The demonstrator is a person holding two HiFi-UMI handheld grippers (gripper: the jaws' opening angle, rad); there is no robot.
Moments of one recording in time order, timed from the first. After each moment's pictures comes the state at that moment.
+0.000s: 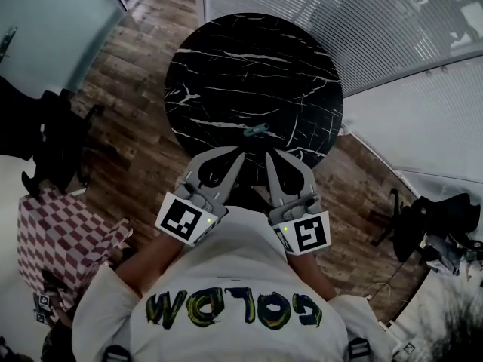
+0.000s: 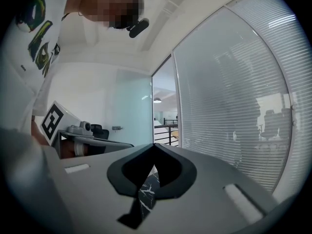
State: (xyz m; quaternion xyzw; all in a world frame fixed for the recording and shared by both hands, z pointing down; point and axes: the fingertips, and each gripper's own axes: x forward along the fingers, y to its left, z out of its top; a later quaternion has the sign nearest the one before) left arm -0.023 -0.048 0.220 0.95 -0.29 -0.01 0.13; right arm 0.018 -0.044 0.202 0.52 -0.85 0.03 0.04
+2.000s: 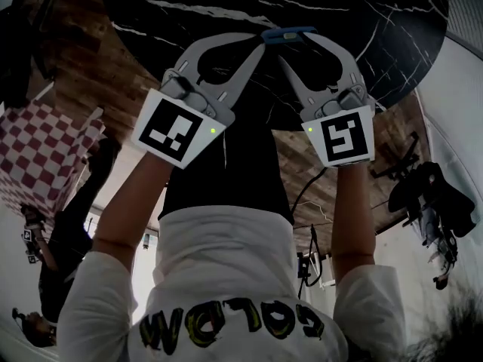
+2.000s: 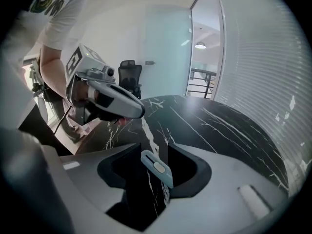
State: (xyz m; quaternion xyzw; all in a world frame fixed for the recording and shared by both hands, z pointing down) left arm 0.033 -0.122 0.547 0.91 -0.31 0.10 0.25; right arm 0.064 -0.111 0.586 0.26 -0.89 0.08 0.37
